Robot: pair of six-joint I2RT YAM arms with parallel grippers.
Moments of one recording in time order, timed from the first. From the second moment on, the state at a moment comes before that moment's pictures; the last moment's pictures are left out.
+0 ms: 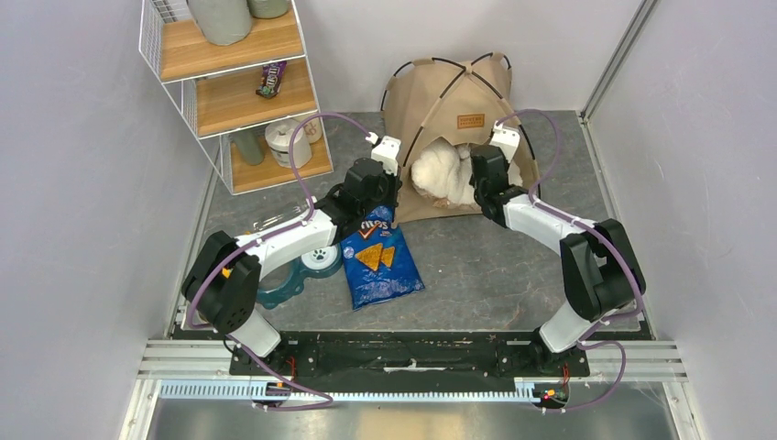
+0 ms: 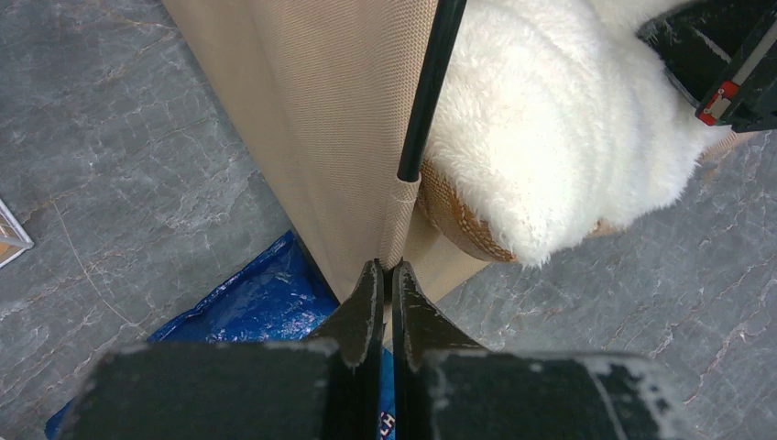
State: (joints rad) left arm -0.69 1.59 1.04 0.18 -0.15 -0.17; right arm 0.39 1.64 1.03 0.04 0.61 0.43
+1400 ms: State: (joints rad) left arm -0.68 1.59 1.05 0.14 -0.14 -0.17; right arm 0.42 1.33 0.85 0.04 0.31 0.48
